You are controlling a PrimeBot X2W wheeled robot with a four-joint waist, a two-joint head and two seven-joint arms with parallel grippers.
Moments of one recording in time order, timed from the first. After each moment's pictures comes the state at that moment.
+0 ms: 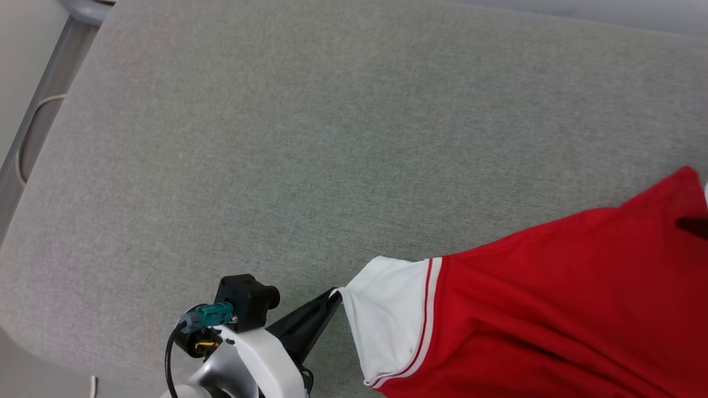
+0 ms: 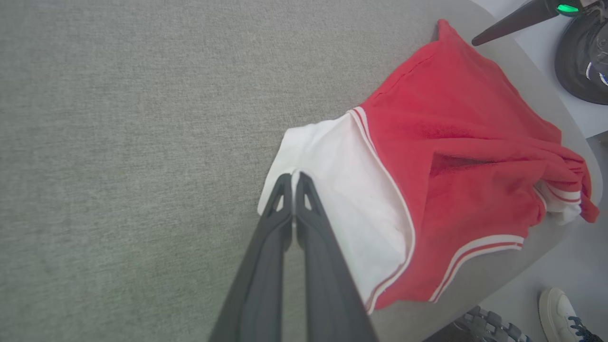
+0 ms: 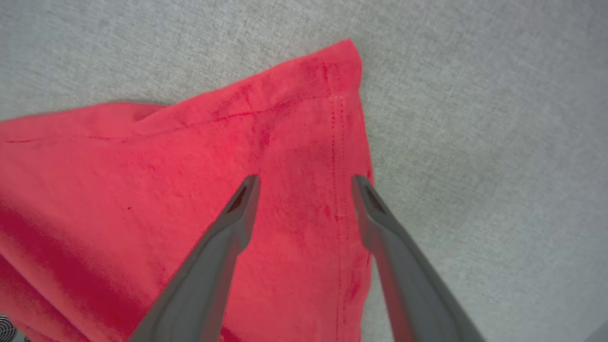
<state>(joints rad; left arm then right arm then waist) -0.12 0.43 -0.53 -0.22 -0.65 -0.06 0.25 -0.56 -0.57 0.04 0.11 0.50 0.13 1.36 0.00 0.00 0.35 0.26</state>
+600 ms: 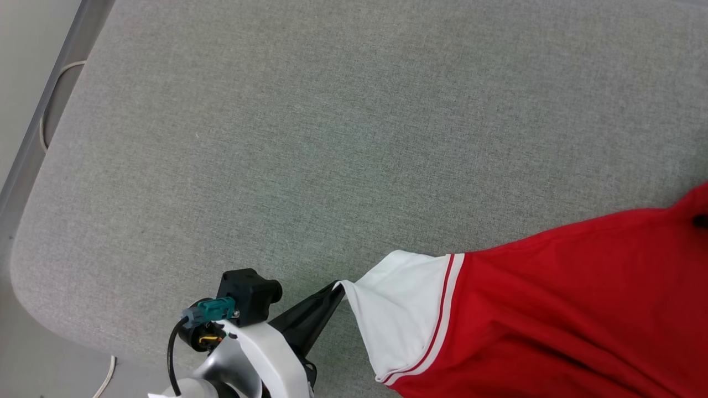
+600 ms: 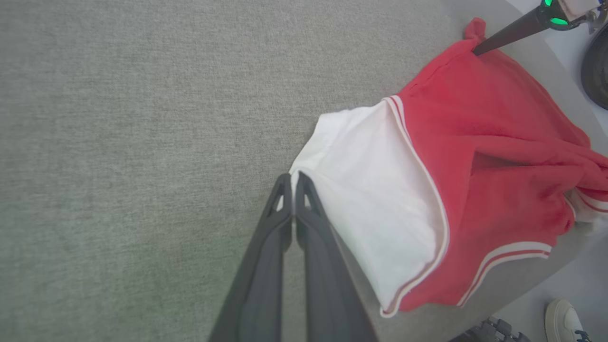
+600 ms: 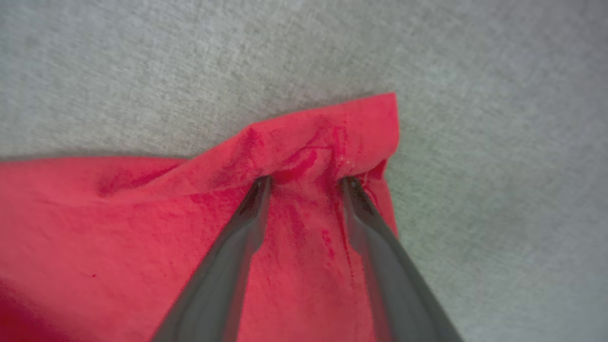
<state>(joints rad) -0.15 0.42 -0.54 -0.20 -0.65 -0.07 0.23 -0.60 -0.59 0.09 0.24 0.44 0.13 1.34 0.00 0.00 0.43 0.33</state>
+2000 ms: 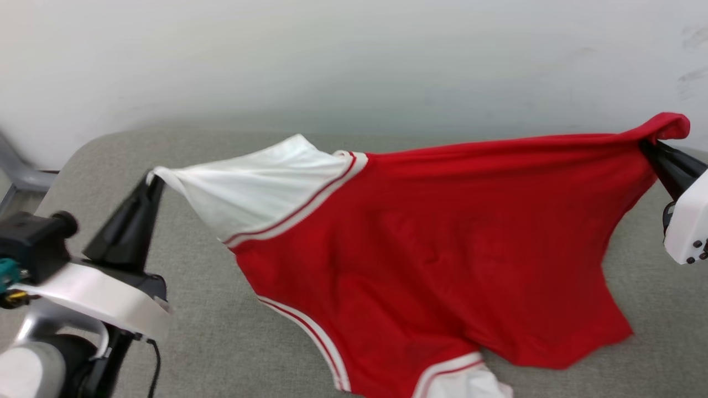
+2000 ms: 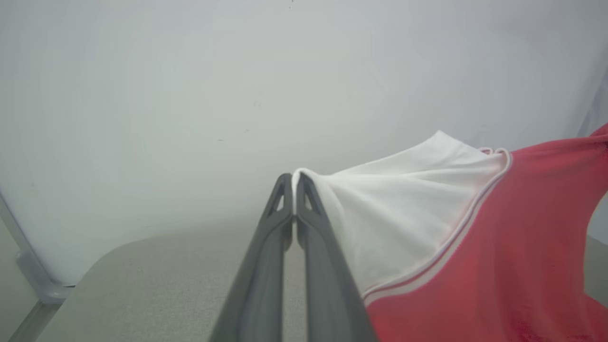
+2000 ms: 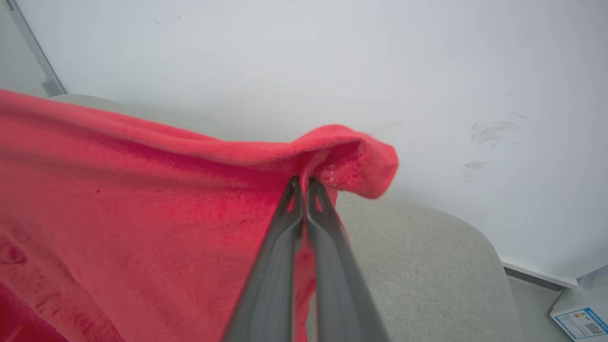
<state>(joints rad) -0.13 0.60 -0.19 -0.35 -0.65 0.15 0.12 -0.44 -0.55 0.11 0.06 0.52 0.13 0.51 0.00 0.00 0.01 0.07</state>
